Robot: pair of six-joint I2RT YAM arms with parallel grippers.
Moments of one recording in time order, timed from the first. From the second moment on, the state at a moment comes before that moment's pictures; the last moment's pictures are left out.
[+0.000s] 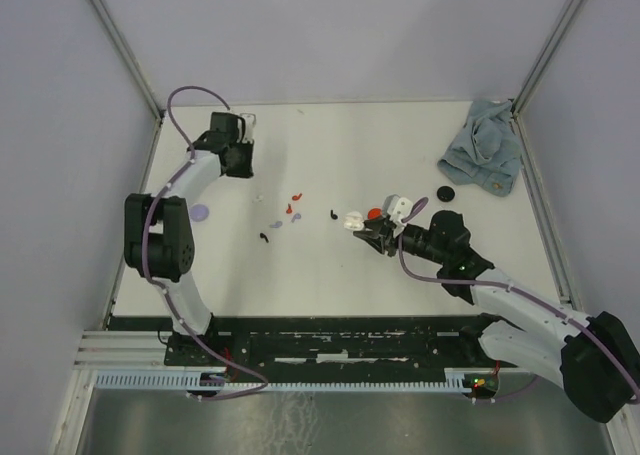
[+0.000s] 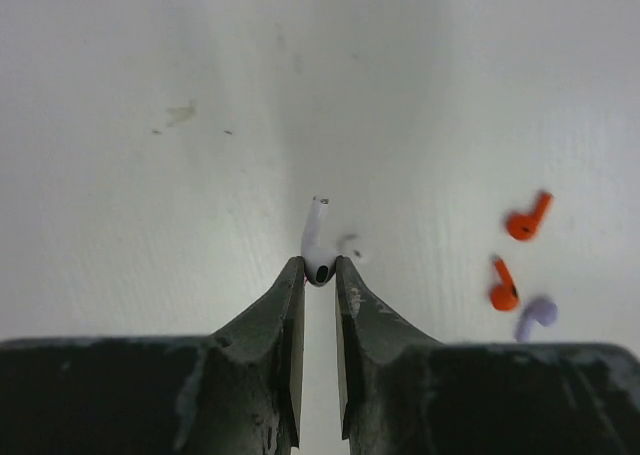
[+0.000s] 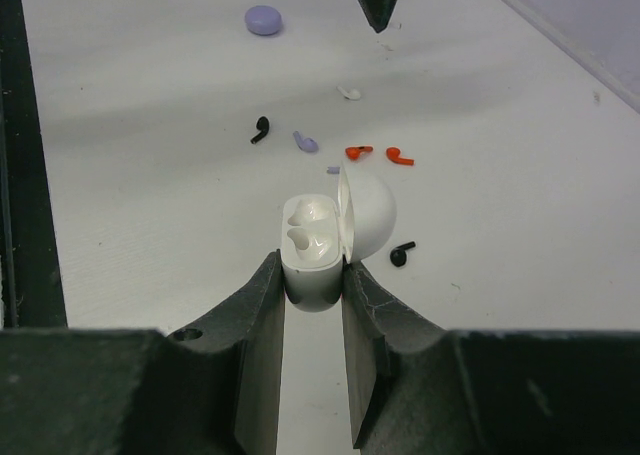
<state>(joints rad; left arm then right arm) -0.07 1.89 1.44 -0.45 0.06 0.04 0.61 1.01 0.43 0.48 -0.51 -0.18</state>
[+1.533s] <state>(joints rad) -0.73 1.72 1.01 -0.45 -0.24 -0.21 0.61 0.88 0.33 0.48 -0.30 -0.16</state>
